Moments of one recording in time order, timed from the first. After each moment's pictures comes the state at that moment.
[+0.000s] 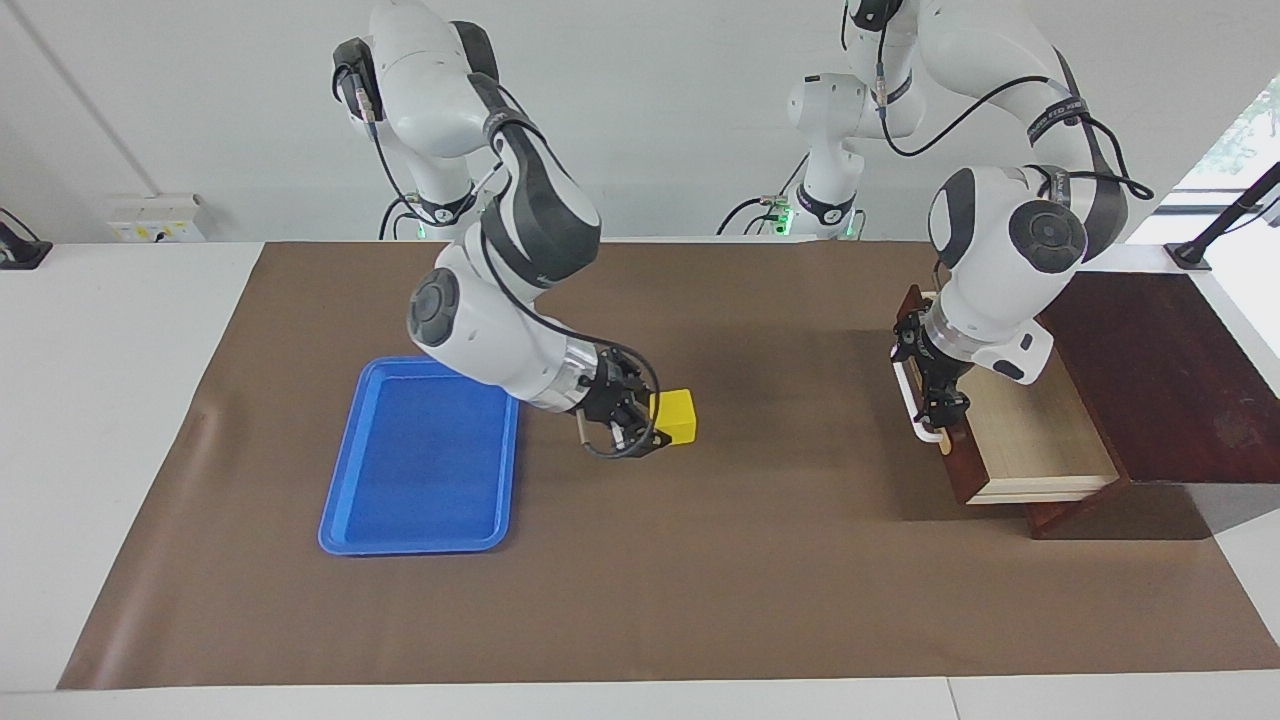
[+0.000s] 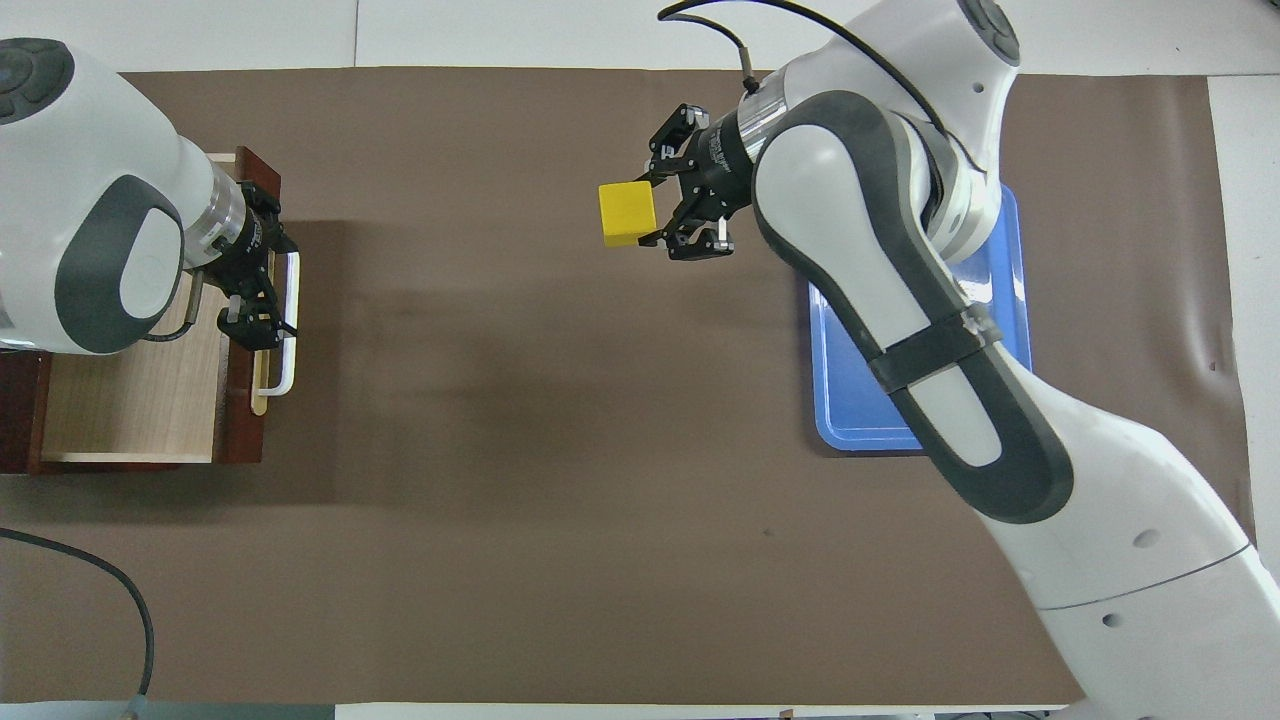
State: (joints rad) left arm -0.19 0.25 0.03 -1.67 0.01 1.80 -1.76; right arm 0.31 0.64 -0.03 -1.16 0.72 1.86 1.54
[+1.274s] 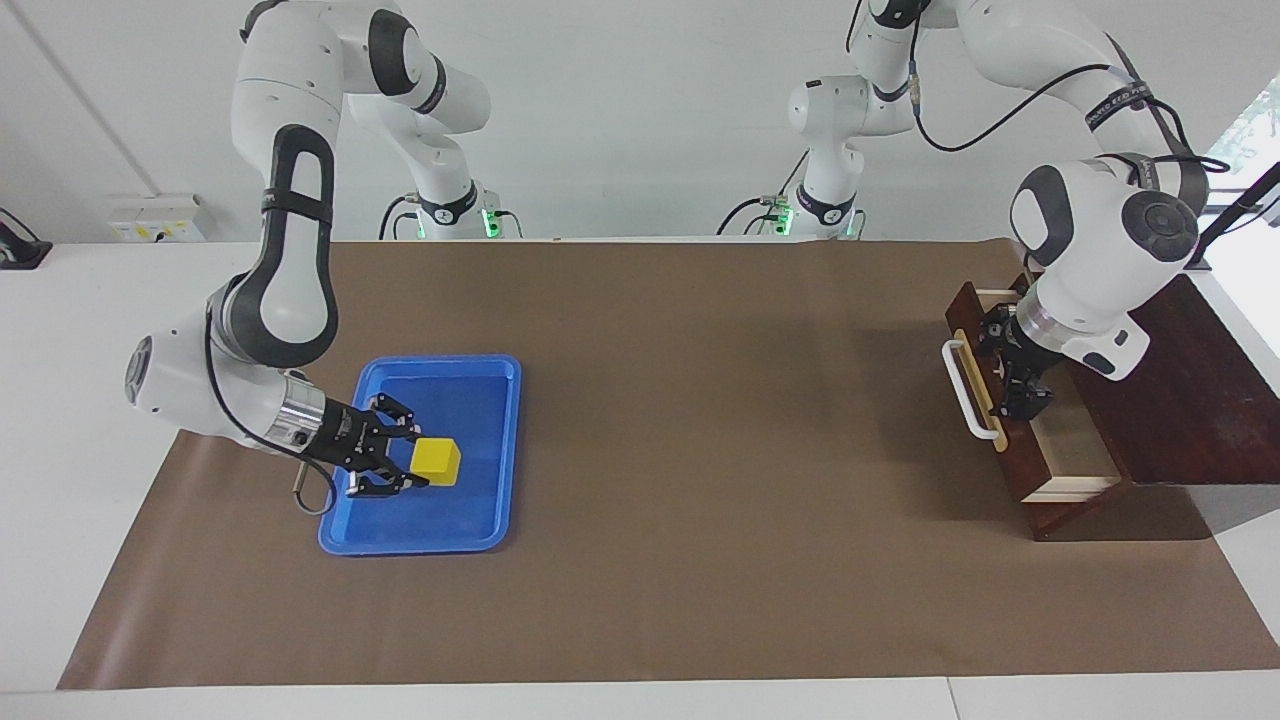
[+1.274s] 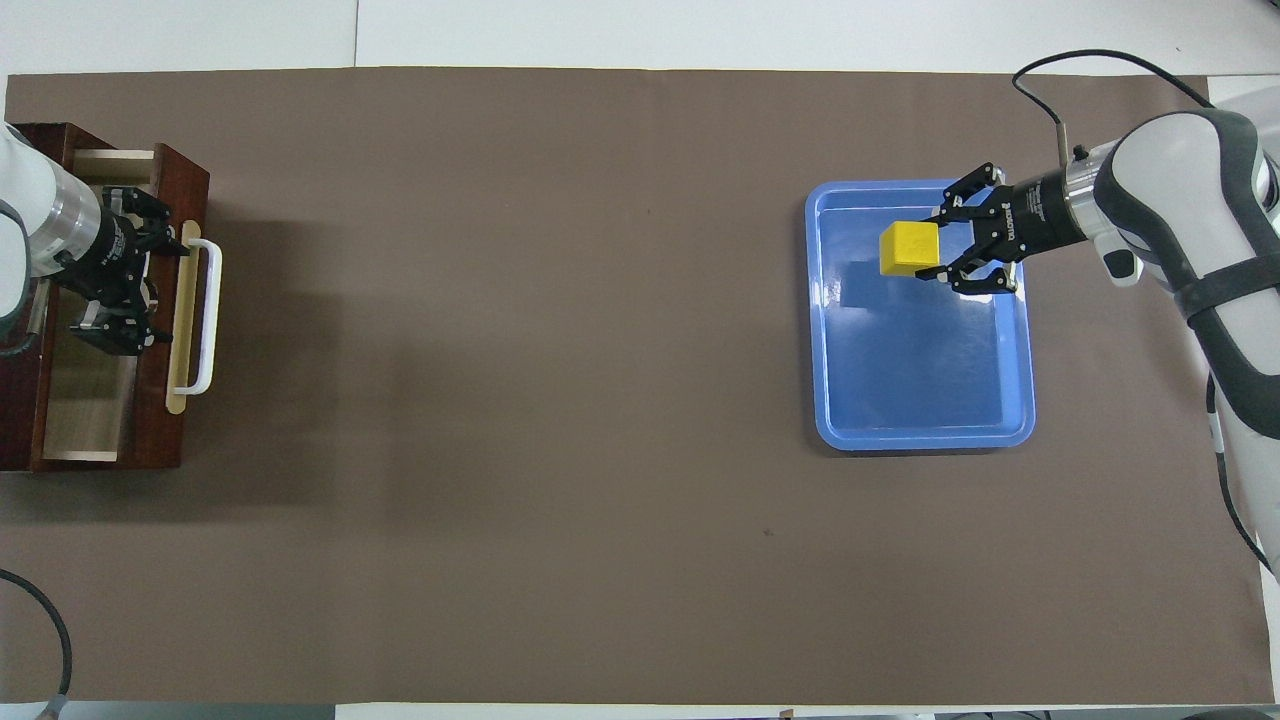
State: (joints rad) left arm -0.01 0.23 0.03 -1.69 0.05 1.83 -1.45; right arm -0.01 0.51 -0.14 -1.62 0.73 1.85 1.17
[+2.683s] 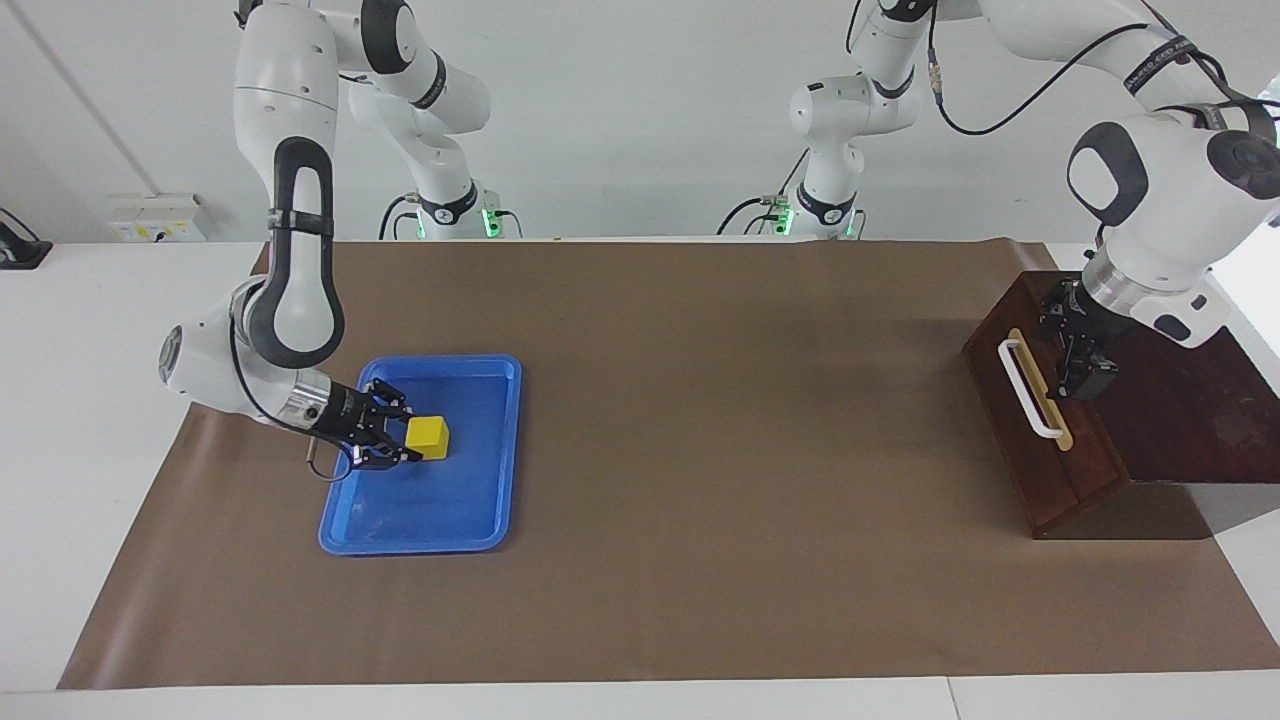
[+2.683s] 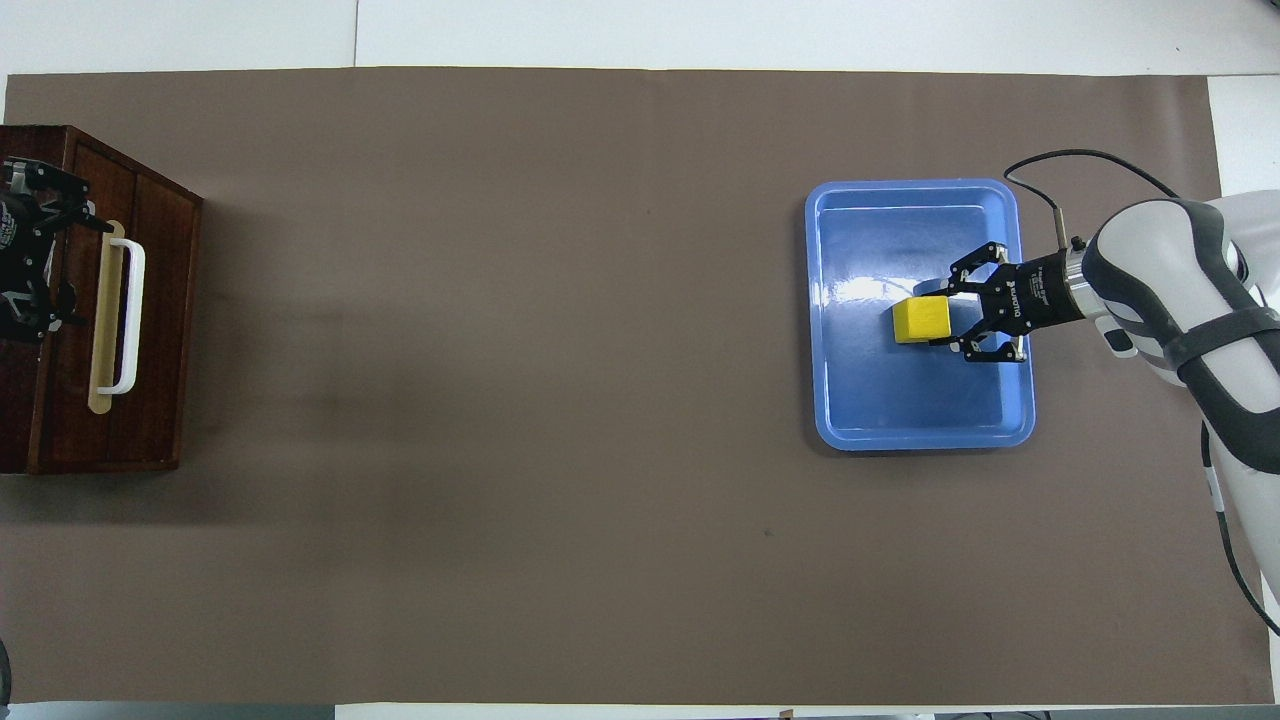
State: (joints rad) left arm 0.06 0.18 -0.01 -1.61 0.06 1.78 -1.23; right arm -0.02 0.44 -0.16 -1.87 0.74 1.97 0.94
